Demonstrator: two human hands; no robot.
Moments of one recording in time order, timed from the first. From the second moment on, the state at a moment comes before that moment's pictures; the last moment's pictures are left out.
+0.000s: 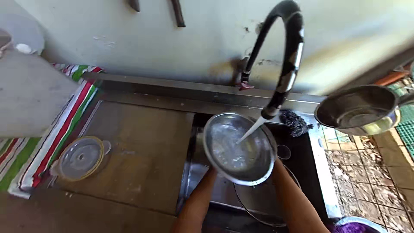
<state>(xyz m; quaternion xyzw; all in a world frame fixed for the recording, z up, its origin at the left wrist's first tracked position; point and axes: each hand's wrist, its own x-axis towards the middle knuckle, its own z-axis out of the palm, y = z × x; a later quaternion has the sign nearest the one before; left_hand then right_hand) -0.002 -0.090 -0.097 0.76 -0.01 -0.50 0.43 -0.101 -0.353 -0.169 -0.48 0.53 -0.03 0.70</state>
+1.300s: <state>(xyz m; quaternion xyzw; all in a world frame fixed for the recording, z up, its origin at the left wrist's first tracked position) 0.029 -0.032 -0.058 0.64 -0.37 -0.61 0.28 -0.010 -0.249 0.048 -0.58 0.40 -0.11 0.70</state>
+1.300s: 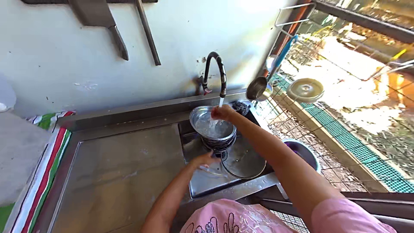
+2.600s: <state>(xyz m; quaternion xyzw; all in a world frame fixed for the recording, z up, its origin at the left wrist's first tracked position) 0.028 -0.216 0.086 0.73 -0.48 -0.25 0.41 -0.182 -0.289 -0.092 -0.35 0.50 -0.23 0.76</state>
